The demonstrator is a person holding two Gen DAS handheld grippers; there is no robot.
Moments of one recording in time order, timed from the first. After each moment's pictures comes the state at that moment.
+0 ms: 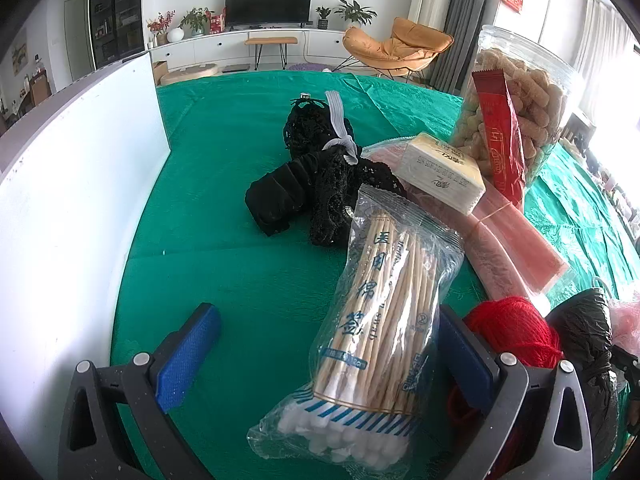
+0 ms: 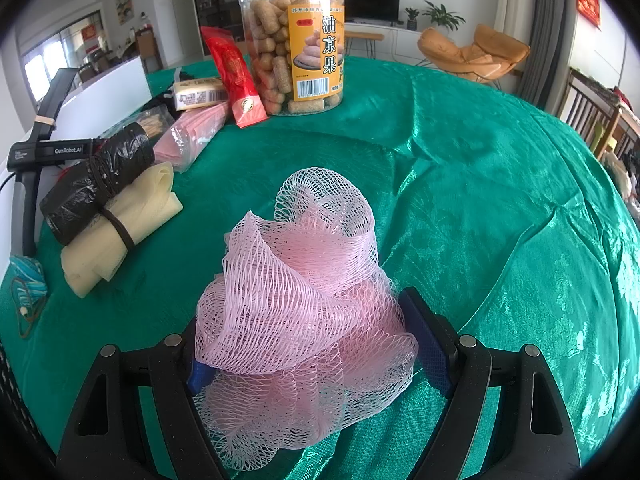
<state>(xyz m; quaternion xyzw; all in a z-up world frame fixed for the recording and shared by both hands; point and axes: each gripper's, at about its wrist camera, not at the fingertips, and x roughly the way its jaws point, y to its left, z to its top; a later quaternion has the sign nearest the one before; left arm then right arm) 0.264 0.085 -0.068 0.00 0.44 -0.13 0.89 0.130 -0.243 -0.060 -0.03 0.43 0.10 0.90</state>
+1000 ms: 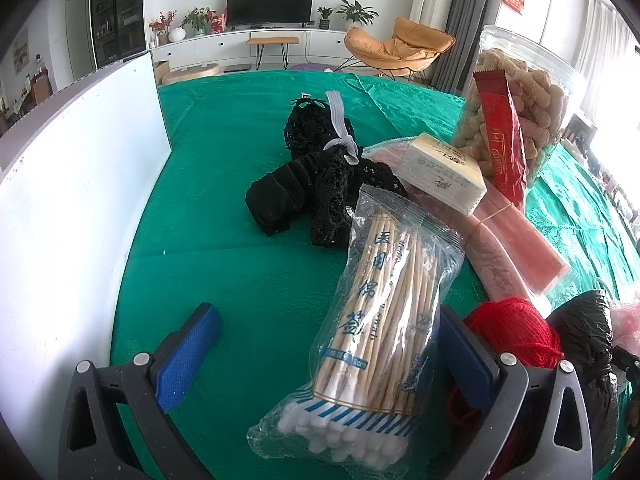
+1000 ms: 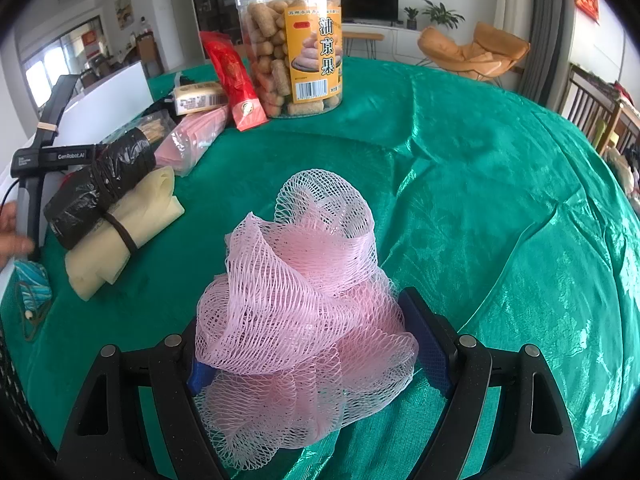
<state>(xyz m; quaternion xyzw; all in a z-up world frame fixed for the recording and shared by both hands) 0.264 0.082 -0.070 0.00 0.44 -0.13 0.89 0.128 -0.248 -0.060 -0.02 0.43 0.11 0.90</state>
